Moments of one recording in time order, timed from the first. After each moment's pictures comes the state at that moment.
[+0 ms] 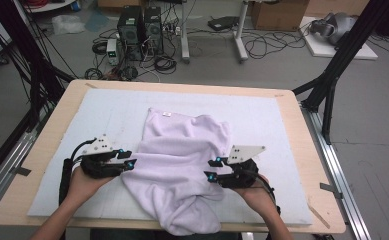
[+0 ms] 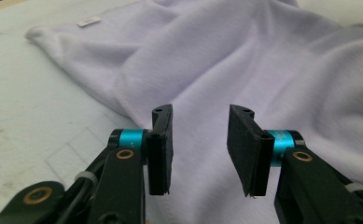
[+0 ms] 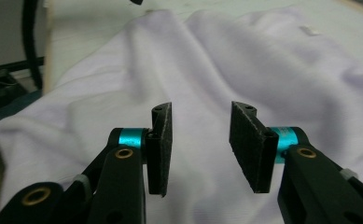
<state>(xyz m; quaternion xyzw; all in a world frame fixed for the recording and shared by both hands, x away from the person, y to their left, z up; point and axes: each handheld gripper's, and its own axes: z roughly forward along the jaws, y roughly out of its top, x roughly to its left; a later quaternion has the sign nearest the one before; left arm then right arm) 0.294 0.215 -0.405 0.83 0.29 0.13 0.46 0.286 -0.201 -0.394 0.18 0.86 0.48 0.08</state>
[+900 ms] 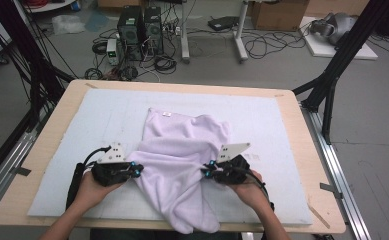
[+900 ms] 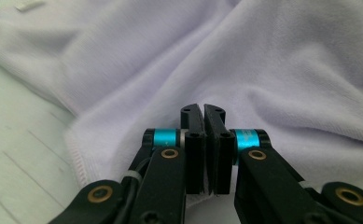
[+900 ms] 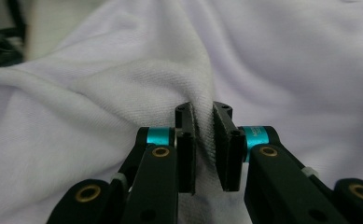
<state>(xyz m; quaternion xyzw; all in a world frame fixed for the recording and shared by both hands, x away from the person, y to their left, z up) 0.297 0.189 -0.412 0.86 0.25 0.12 0.43 0.306 -0.186 -0.407 0.17 0.89 0.42 0.08</state>
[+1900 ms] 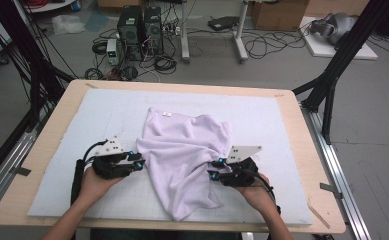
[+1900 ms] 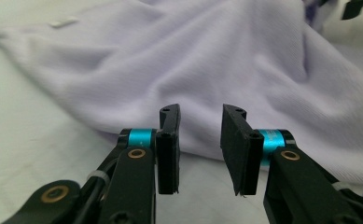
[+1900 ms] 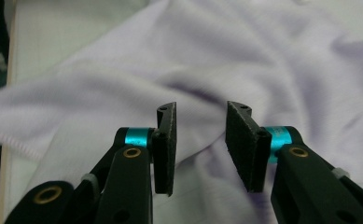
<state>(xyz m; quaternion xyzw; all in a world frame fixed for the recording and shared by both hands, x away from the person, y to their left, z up) 0.303 0.188 -0.421 0.83 0.28 0.12 0.46 0.298 -0.206 -0.412 0.20 0.87 0.44 0.10</state>
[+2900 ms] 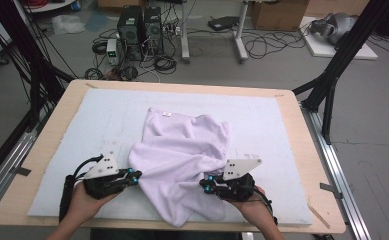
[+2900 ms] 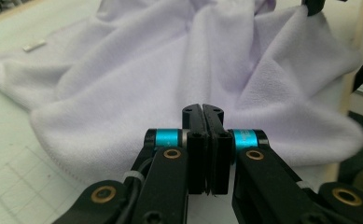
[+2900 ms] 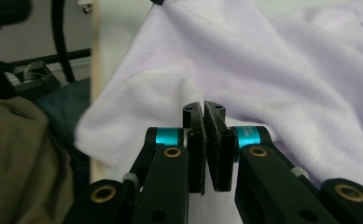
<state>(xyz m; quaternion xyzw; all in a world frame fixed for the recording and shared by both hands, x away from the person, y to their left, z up) 0.241 0.194 -0.382 0.84 0.23 0.14 0.47 0.255 -0.190 -0.397 0.14 0.86 0.49 0.05</state>
